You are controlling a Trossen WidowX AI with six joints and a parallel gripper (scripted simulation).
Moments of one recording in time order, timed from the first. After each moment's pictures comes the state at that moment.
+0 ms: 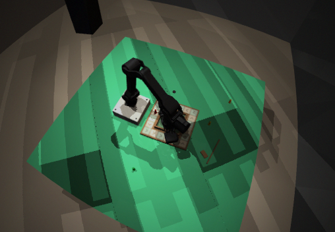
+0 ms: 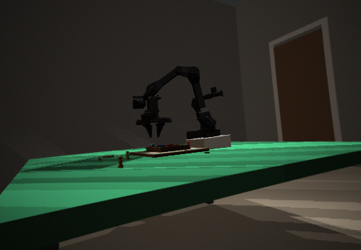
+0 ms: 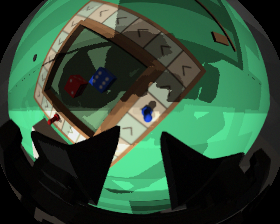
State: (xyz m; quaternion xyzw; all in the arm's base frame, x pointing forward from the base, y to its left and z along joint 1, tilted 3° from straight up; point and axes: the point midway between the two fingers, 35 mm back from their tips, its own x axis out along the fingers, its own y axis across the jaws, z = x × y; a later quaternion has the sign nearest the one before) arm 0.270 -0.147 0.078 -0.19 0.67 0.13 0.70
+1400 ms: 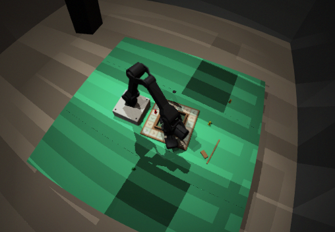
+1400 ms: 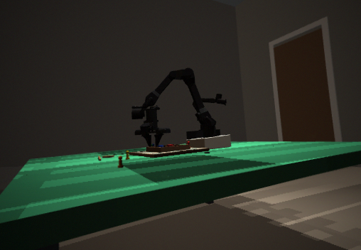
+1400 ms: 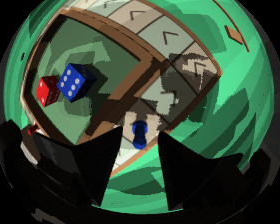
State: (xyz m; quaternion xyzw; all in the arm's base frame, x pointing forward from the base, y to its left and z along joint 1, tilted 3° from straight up) arm 0.279 -0.159 0.025 -0.20 0.67 0.14 0.70
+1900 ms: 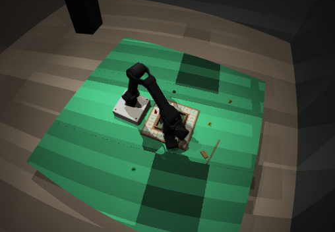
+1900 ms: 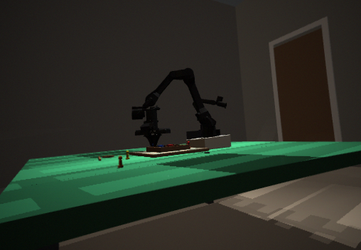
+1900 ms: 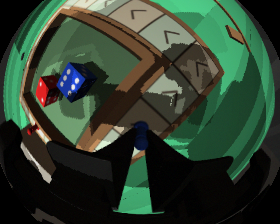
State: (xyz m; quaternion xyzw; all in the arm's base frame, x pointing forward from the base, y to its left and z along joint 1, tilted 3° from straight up) arm 0.279 -0.158 0.024 -0.19 0.67 0.14 0.70
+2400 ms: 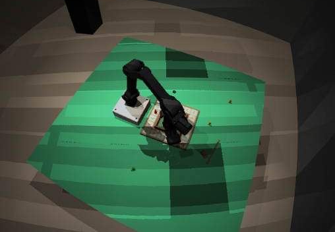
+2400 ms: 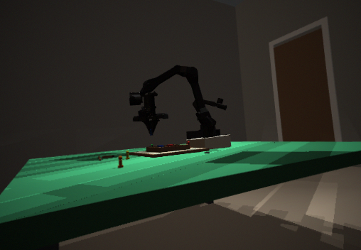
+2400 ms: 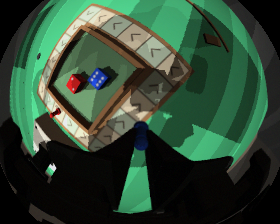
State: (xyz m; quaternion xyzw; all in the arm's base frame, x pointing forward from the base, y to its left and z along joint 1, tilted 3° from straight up) arm 0.278 -0.160 0.101 -0.19 0.67 0.14 0.70
